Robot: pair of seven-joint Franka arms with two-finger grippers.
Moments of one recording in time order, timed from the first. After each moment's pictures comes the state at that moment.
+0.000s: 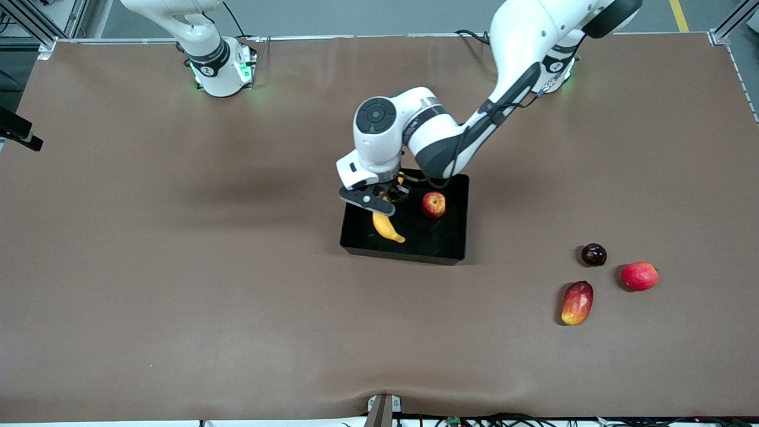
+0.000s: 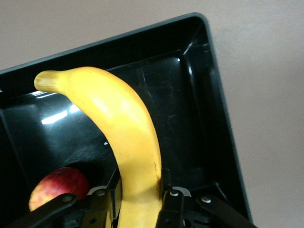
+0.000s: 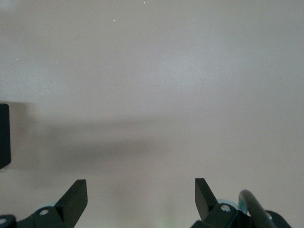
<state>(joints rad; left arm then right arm) -0.43 0.73 -0.54 -1.44 0.42 2.07 -0.67 0.02 -0.03 -0.20 -1.53 0.03 1.50 -0.12</state>
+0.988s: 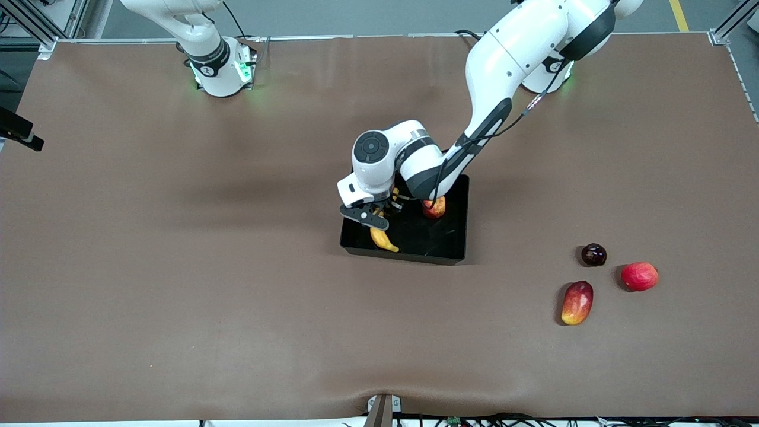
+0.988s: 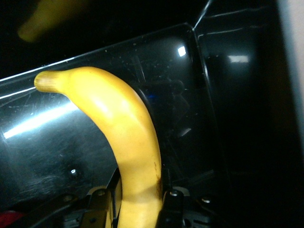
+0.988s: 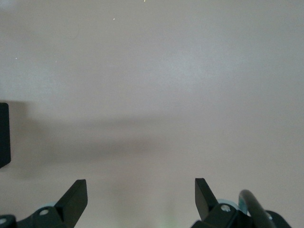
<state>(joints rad) -0.52 0.87 -0.41 -1.43 0.42 2.22 -0.67 0.02 -0.03 -0.20 -1.53 0.03 1.50 -0.12</state>
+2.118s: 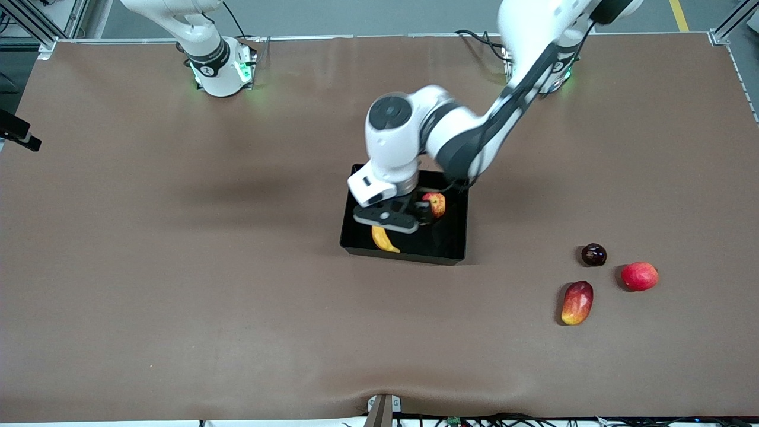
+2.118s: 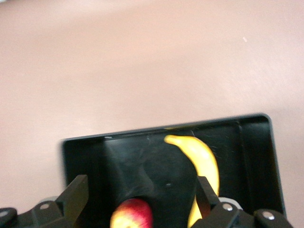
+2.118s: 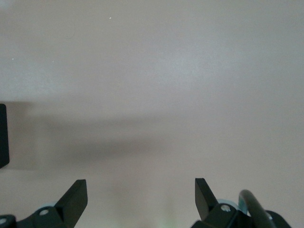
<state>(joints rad) -0.48 0.57 -0.34 -1.36 0.42 1.99 -0.66 0.01 -0.03 -0.20 -1.54 0.03 1.50 -0.12</state>
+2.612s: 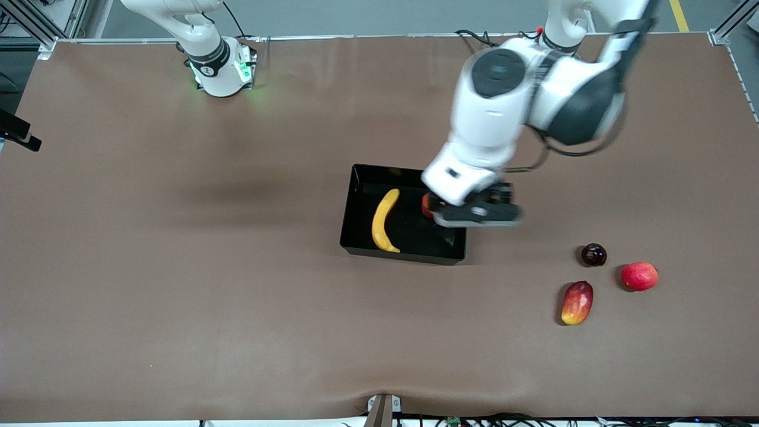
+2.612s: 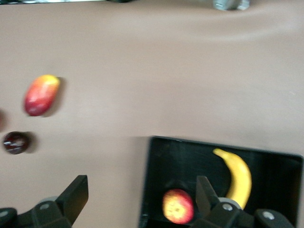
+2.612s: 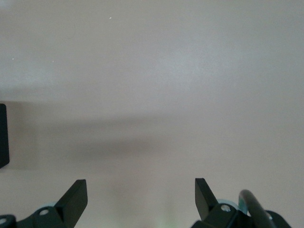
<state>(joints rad) -0.26 0.39 -0.34 -1.37 0.28 1.84 -0.64 0.01 -0.03 -0.20 -1.54 0.03 1.50 -0.12</state>
